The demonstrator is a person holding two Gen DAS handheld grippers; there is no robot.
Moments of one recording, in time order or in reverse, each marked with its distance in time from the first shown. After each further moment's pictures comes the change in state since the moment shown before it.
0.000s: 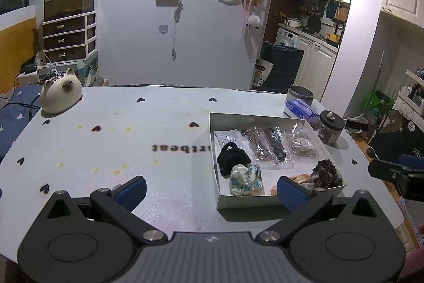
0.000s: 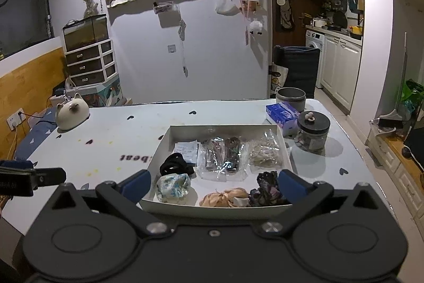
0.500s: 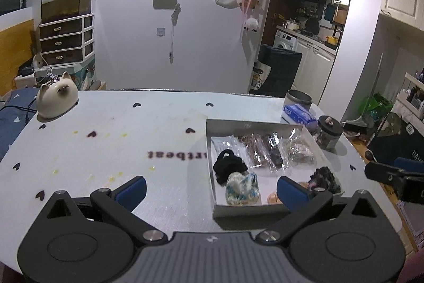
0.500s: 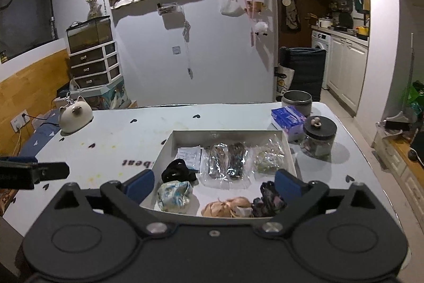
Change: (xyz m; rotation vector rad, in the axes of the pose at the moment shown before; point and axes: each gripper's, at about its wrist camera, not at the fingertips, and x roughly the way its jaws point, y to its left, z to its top) left arm 0.008 -0.004 0.008 0.001 -0.005 -0.008; right arm 0.012 -0.008 0.010 0.003 -0.006 0.024
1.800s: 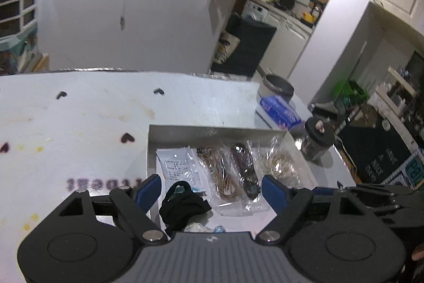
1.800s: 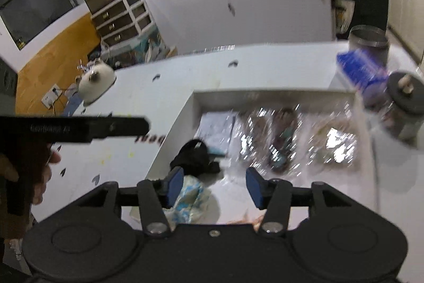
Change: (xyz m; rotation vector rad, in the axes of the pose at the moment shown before) left arm 0.182 -0.022 0.084 -0.040 0.150 -0.211; right arm 0.190 -0.044 0.035 0.041 0.299 0.302
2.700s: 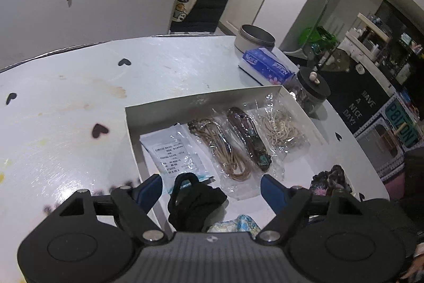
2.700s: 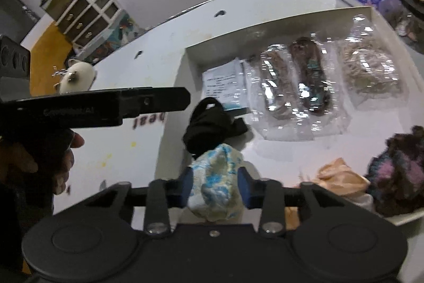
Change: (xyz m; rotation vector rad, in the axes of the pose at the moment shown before) left arm 0.087 0.042 0.018 0.175 0.221 -0.172; right arm 0.082 0.028 -0.024 0.275 0.164 0.017
